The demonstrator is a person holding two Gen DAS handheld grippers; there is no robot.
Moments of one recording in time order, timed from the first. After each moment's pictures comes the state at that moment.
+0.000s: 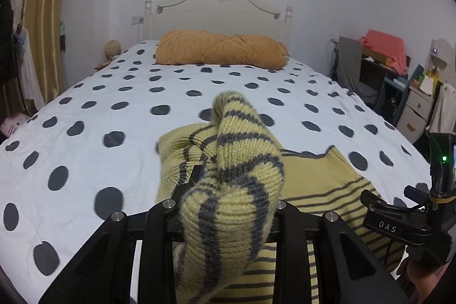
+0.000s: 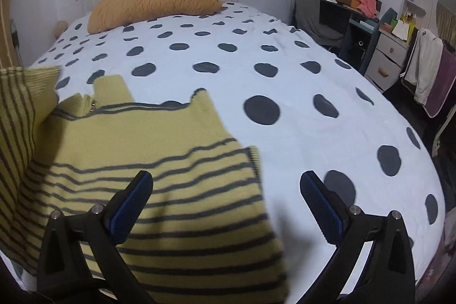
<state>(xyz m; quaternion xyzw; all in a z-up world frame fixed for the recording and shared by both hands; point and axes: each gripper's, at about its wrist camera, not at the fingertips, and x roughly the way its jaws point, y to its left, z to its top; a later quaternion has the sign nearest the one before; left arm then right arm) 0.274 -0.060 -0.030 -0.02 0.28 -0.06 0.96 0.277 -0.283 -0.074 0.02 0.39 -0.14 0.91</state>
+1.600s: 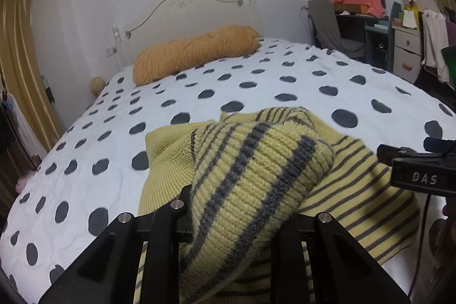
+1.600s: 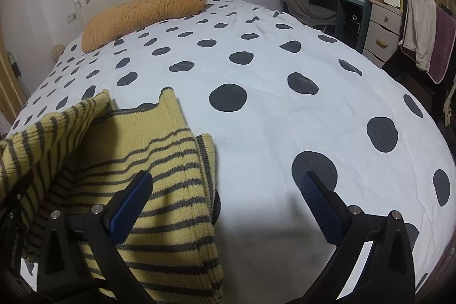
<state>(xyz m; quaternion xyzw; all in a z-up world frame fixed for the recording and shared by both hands) 0.264 -0.146 -0.054 0.13 0.26 -0.08 0.95 0.247 -0.346 -0.076 0.10 0.38 -0.13 0.91</state>
